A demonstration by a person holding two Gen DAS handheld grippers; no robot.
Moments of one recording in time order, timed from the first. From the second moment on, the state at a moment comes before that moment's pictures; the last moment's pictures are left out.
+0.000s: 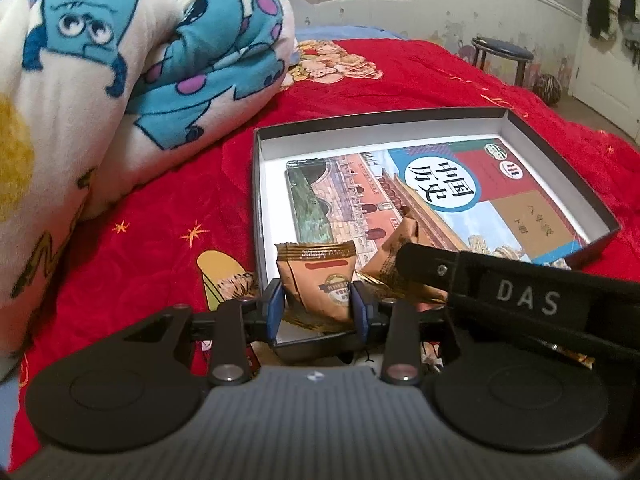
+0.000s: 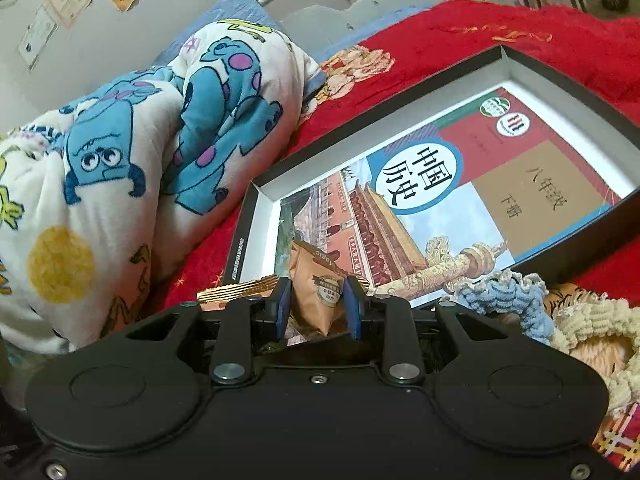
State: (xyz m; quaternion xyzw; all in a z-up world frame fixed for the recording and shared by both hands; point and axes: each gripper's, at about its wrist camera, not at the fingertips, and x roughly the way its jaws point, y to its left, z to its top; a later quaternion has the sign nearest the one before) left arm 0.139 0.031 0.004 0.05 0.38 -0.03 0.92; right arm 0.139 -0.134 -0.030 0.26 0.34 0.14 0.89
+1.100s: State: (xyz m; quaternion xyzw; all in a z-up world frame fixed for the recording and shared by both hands) left arm 0.127 0.042 0.024 0.07 0.36 -0.03 0.93; right arm 0.140 -0.137 -0.023 0.28 0.35 0.15 0.88
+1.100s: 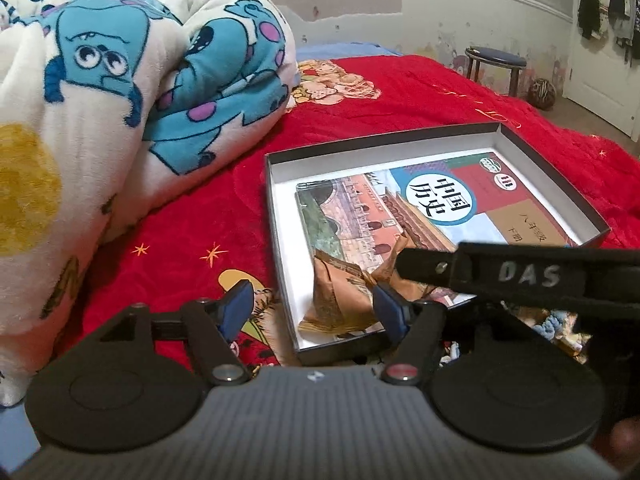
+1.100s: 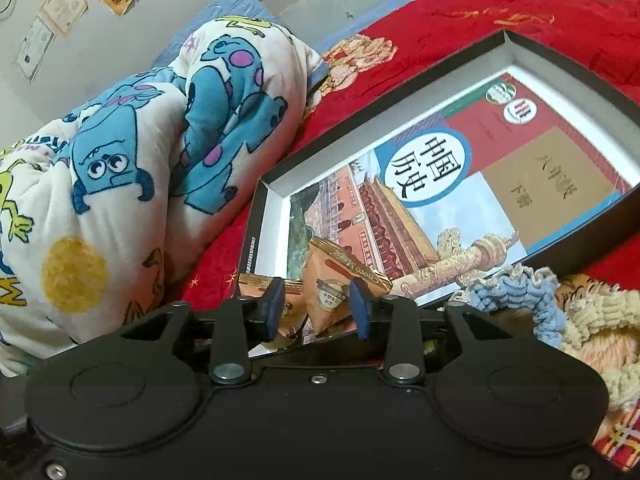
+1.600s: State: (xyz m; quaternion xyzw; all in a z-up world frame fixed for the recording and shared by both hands) left arm 0.097 0.043 0.059 0.01 0.32 -0.14 0.94; right arm 0.093 -0.204 0.048 0.22 0.36 0.03 0.90
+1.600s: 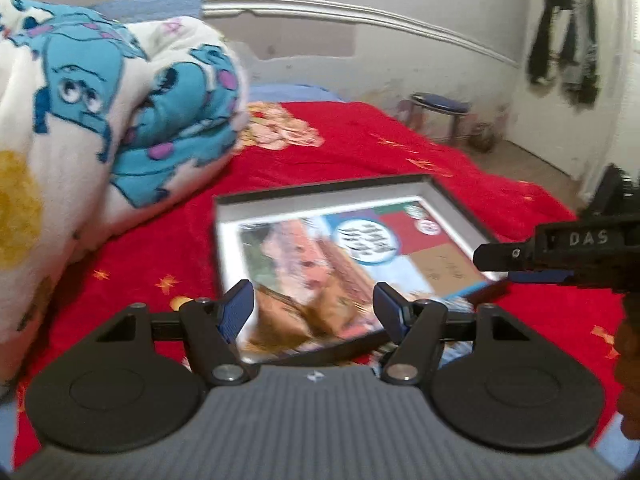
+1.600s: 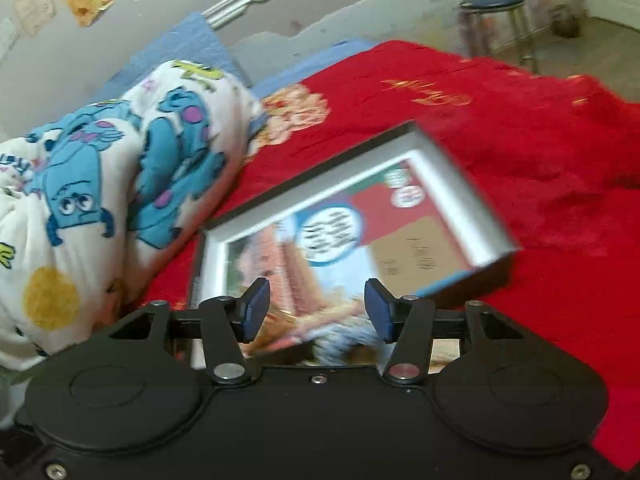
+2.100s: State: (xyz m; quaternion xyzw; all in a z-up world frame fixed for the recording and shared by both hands) left arm 0.042 -0.004 0.046 0.05 0.36 -0.23 0.90; right arm -0.005 -0.220 0.059 0.21 0.31 0.07 0.93
